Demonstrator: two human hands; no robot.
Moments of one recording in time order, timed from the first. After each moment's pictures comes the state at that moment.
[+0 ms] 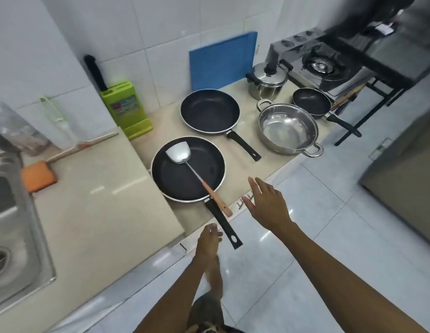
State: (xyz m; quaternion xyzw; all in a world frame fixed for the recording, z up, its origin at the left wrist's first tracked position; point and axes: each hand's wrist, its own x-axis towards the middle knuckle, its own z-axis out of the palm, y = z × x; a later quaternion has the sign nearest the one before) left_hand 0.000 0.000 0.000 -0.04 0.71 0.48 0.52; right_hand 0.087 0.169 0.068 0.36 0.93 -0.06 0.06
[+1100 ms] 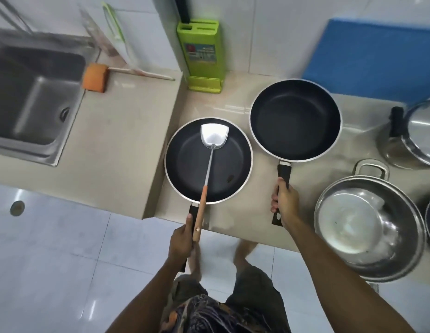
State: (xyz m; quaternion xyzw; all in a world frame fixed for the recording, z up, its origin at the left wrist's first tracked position) left_hand -0.002 0.146 -0.019 -0.34 0.80 0.42 0.25; right_hand -0.098 0.436 -0.045 0.44 0.62 -0.63 0.15
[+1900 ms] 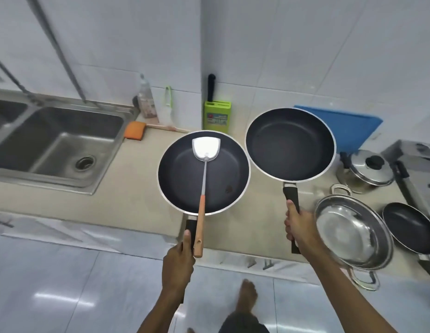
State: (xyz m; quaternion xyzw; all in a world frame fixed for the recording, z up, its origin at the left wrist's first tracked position) left_hand 0.043 0.035 0.084 -0.23 0.83 0.49 0.12; right_hand -0.006 0.349 0.105 0.36 0.73 -0.58 -0.02
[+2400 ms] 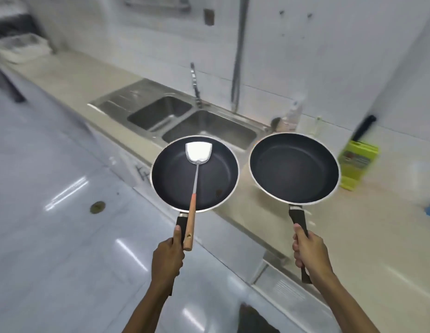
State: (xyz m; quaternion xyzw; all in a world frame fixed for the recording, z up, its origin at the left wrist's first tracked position) left_hand 0.121 -0.262 0.125 -0.44 0.77 0.46 -0.04; right_hand -0.026 0.049 0.115 0.15 0.79 -0.57 0.15
